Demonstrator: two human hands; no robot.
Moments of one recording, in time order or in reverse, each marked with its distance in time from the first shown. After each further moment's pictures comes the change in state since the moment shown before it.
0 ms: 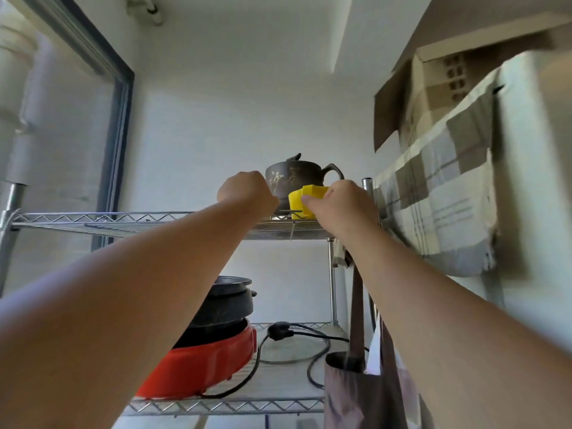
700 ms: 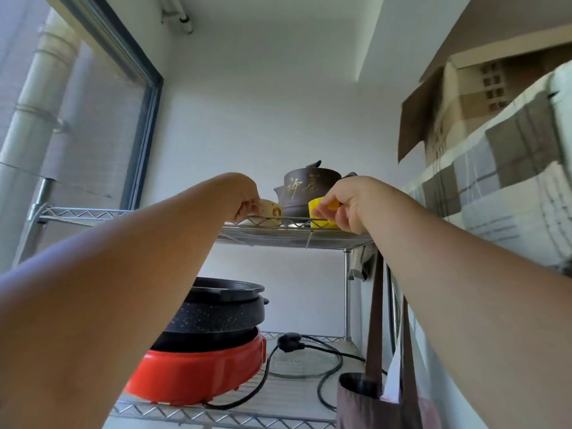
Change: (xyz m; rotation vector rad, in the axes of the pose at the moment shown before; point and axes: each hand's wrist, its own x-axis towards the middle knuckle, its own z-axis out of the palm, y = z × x) left_hand 0.027 -0.043 -0.027 -0.726 -0.575 -0.623; right_hand 0.047 -0.032 -0.007 0.566 -0.695 0.688
